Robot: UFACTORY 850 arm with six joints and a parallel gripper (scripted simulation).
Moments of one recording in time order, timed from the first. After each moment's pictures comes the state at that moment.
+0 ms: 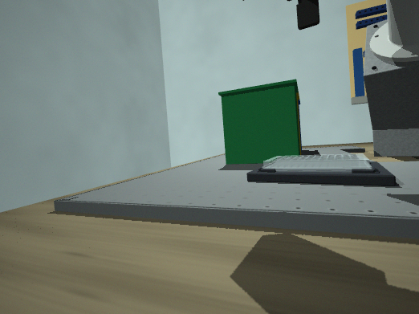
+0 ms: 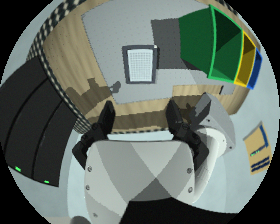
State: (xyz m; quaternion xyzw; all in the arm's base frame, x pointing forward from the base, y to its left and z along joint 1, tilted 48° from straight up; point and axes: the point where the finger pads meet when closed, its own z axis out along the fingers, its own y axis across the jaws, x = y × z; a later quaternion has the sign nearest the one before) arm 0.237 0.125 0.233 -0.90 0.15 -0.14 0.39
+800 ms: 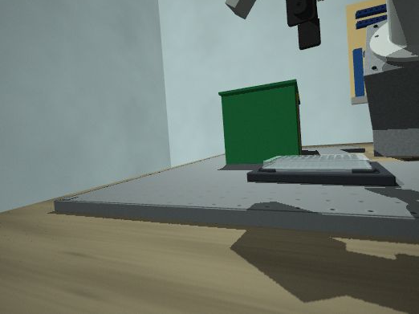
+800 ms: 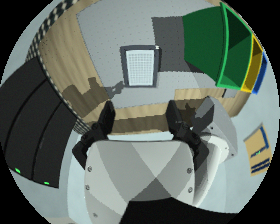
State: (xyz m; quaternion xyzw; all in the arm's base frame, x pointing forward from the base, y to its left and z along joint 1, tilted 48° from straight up) arm 0.249 0.146 0.211 -0.90 0.15 -0.14 0.39
